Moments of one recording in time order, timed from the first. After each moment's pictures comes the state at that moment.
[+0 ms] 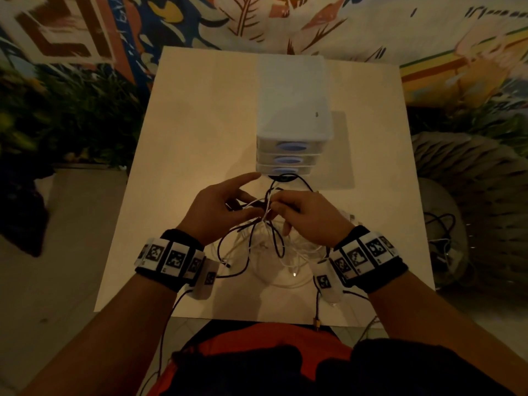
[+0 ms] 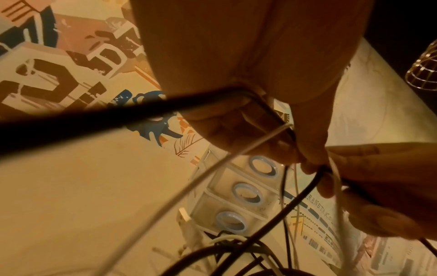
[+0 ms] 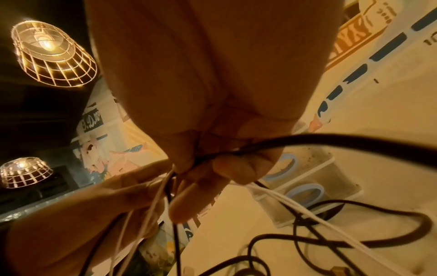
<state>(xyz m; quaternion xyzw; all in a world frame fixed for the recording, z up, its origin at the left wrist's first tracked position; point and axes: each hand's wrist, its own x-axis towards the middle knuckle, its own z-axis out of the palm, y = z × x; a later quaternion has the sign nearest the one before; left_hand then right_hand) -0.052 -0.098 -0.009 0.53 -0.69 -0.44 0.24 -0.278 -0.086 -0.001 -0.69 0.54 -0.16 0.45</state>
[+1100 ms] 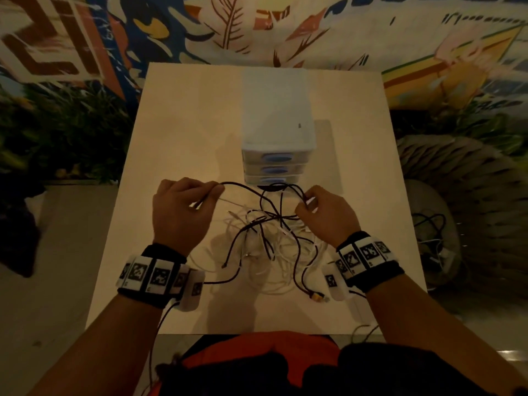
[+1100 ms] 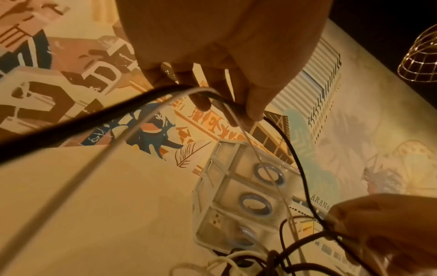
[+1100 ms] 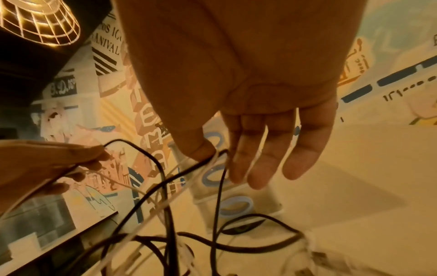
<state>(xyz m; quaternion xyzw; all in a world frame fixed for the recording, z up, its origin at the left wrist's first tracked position) -0.039 -0.113 -0.019 0.60 -0.72 -0.09 0.35 -0.328 -0.094 -0.029 -0.58 0.73 -0.13 0.32</state>
